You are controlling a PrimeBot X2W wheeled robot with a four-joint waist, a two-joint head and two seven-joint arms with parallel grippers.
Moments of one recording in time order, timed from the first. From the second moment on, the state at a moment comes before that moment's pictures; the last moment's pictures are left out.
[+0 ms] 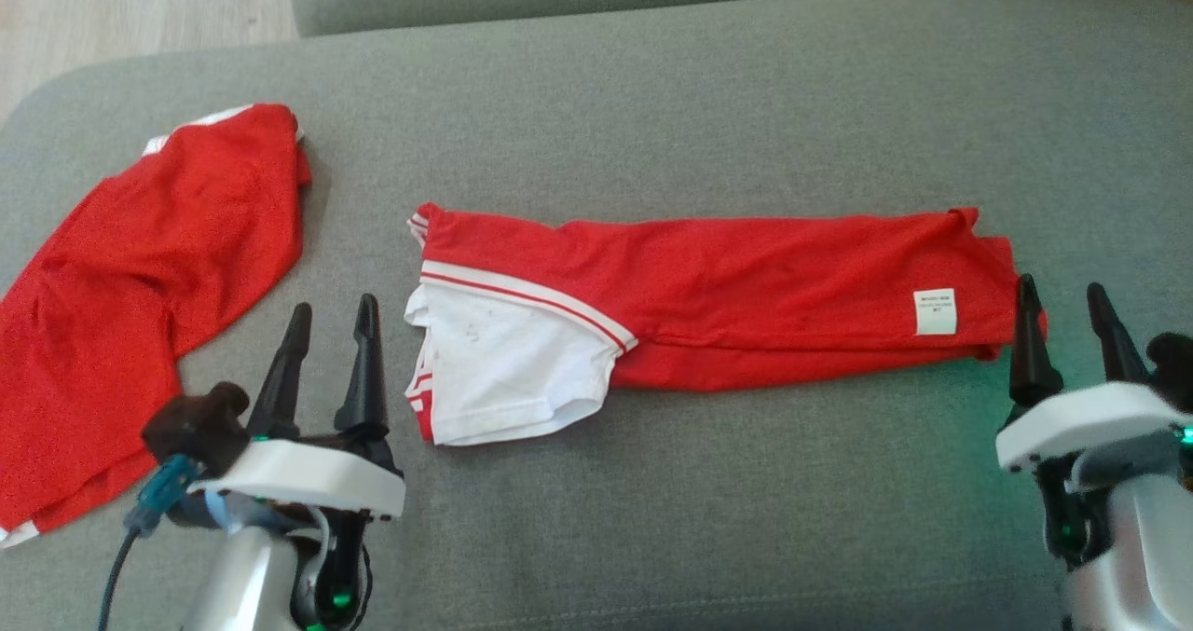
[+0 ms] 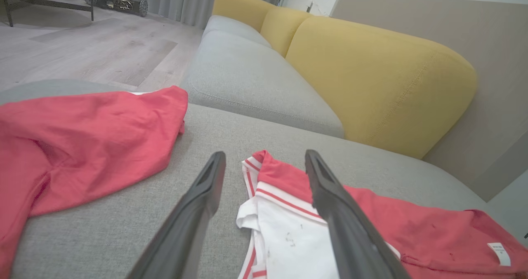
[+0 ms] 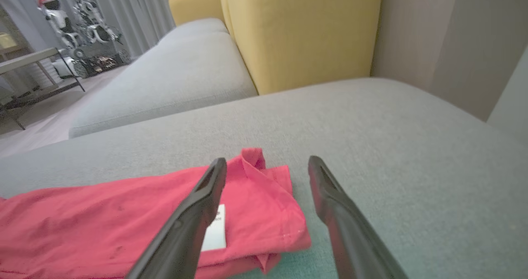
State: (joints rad) left arm -0.11 0.08 -0.18 0.21 -0.43 -0.04 -0.26; right arm -0.20 -0.10 -0.16 0.39 0.19 0.13 -0.09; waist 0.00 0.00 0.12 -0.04
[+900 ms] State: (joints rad) left arm -0.19 0.05 -0.15 0.26 -0.36 -0.10 -0.26; right arm -0.53 -0.07 -0.31 0.84 0.20 0.13 0.16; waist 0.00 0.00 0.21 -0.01
